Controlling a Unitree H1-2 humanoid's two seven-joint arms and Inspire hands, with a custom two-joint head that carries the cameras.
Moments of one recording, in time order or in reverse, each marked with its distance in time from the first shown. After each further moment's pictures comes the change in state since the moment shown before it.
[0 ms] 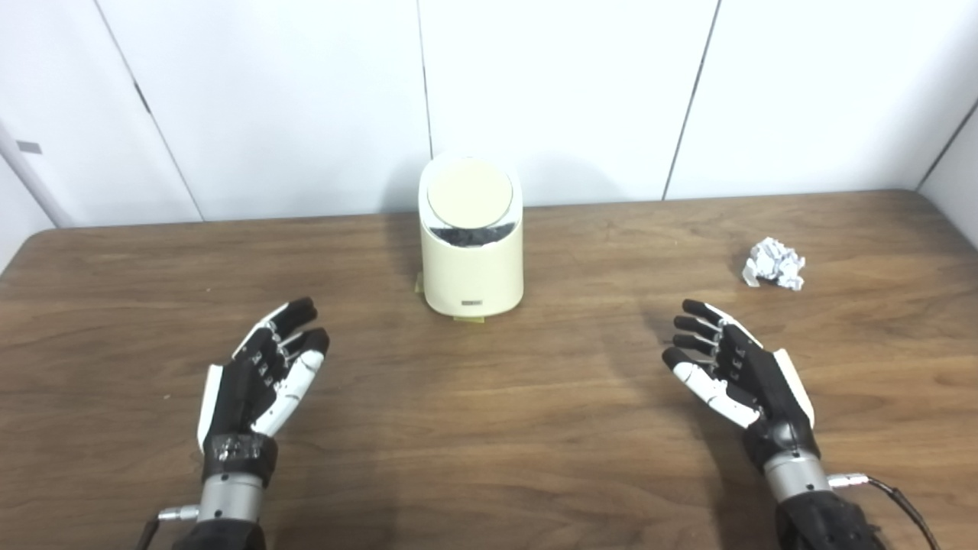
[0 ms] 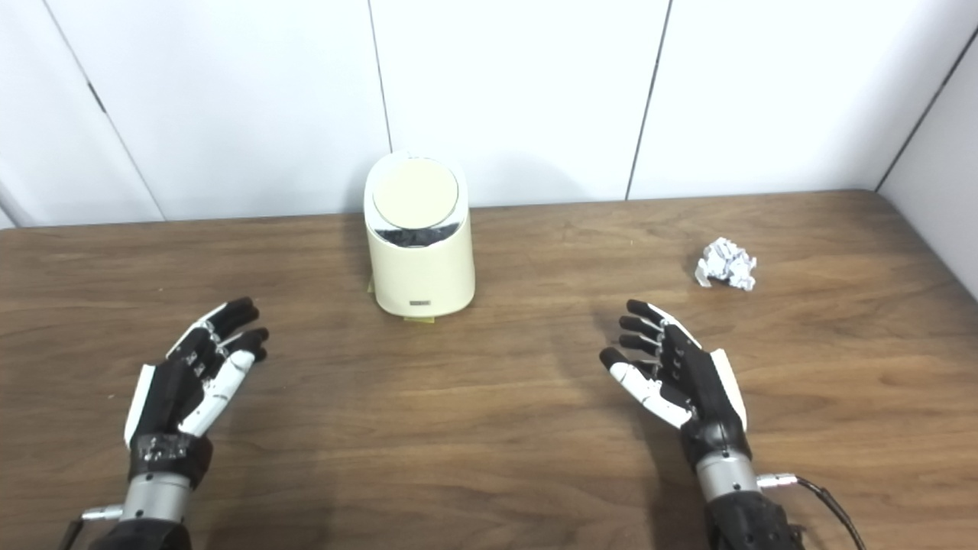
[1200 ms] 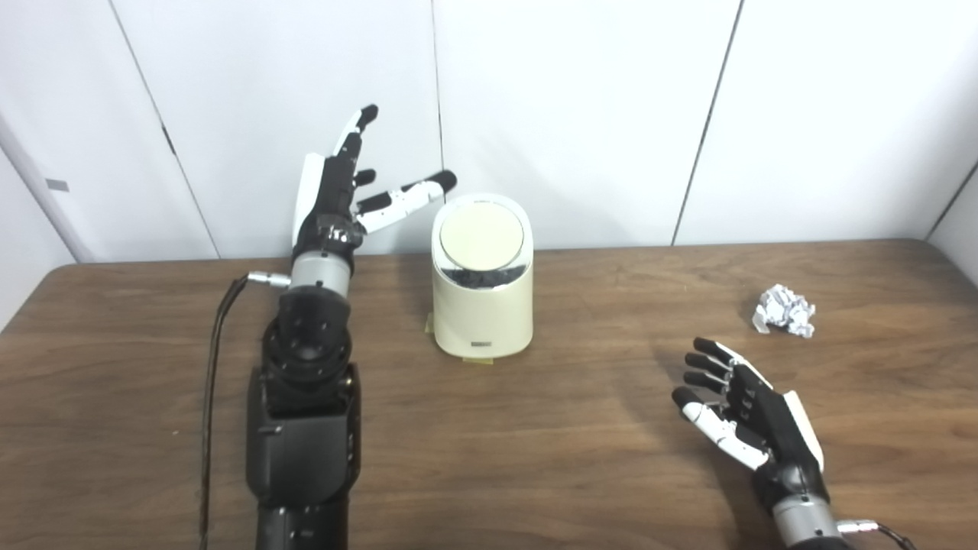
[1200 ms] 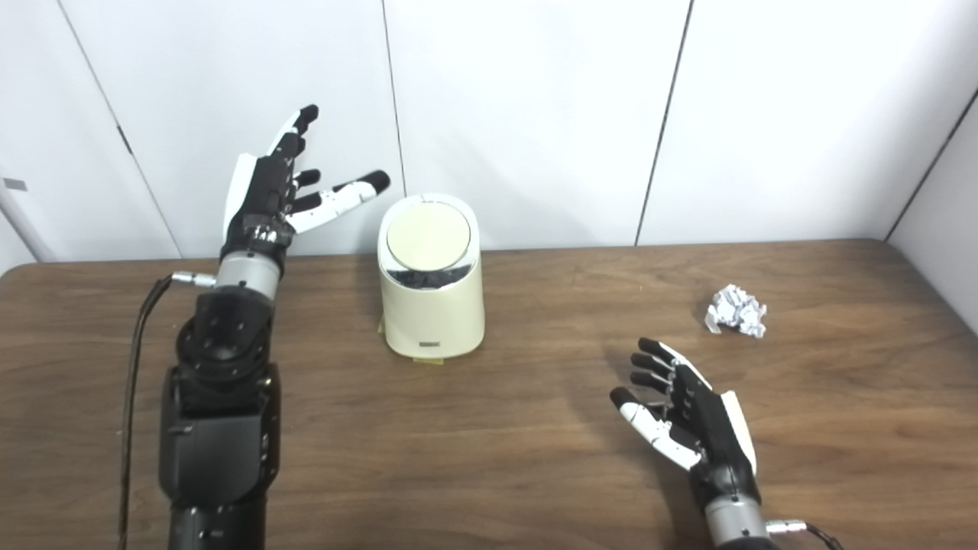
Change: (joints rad) left arm -0.665 -0.137 0.046 0.246 0.529 0.245 -0.176; right arm -0.027 -0.001 -0.003 0.070 0.004 -0.073 -0.014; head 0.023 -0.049
